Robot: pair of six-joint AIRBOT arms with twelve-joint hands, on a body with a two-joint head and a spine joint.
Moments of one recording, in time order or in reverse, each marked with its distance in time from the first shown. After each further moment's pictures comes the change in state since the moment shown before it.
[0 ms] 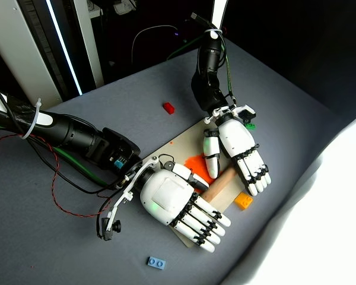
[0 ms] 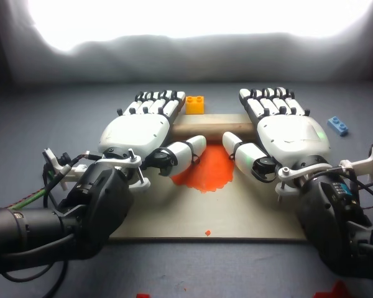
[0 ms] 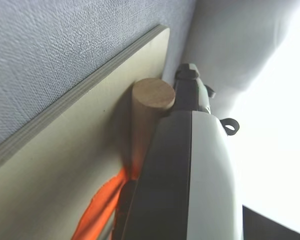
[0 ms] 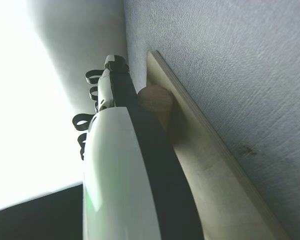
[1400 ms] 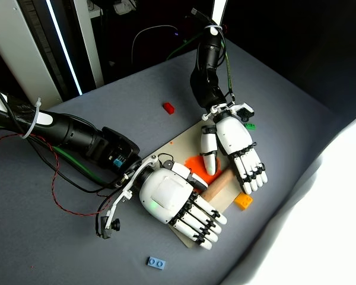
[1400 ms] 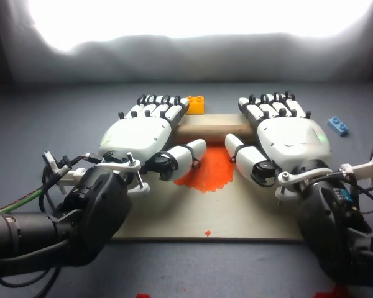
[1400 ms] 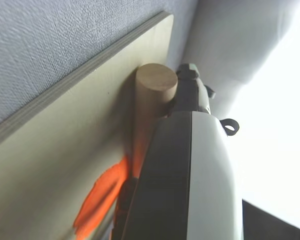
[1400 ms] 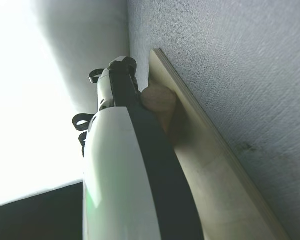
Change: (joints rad) left arm 0.008 0.035 -0.066 0.009 -0.008 -0.002; right arm -0.015 0.001 -0.032 -0.003 0.048 -0.025
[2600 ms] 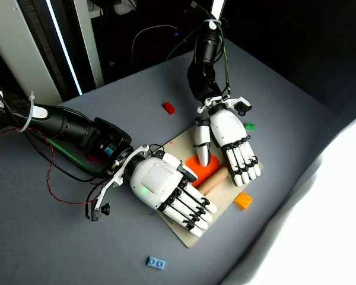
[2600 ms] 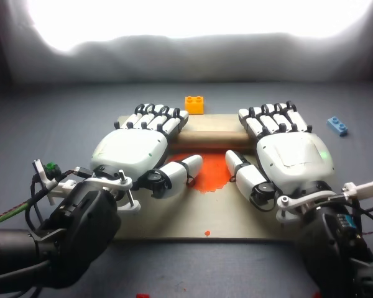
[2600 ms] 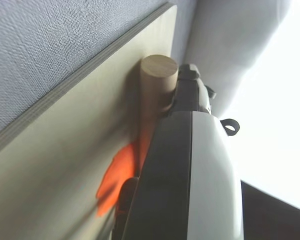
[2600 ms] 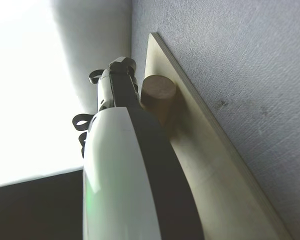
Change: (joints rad) left arm 0.049 0.065 -0.107 0.034 -0.032 0.023; right arm -0.042 0.006 -0.096 -0.012 0.119 -0.107
